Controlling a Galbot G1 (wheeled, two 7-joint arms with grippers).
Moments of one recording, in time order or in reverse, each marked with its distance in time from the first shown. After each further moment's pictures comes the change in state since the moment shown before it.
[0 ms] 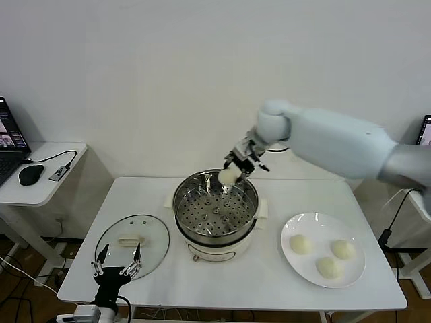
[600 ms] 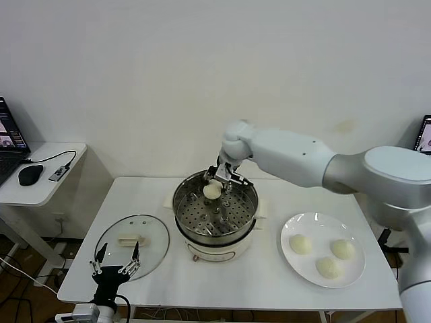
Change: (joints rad) left arm -0.007 -0.007 -0.005 0.005 -0.001 -0.001 0.001; right arm -0.113 0.155 -0.003 -0.189 -0.298 0.271 0.106
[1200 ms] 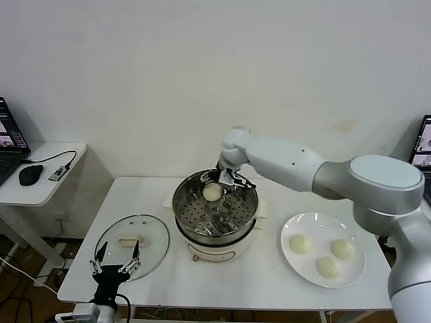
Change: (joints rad) left arm 0.001 -0.003 0.001 -0.016 0.004 0.002 0.000; right arm 0.040 -0.048 -0.002 0.047 0.057 -0.029 0.000
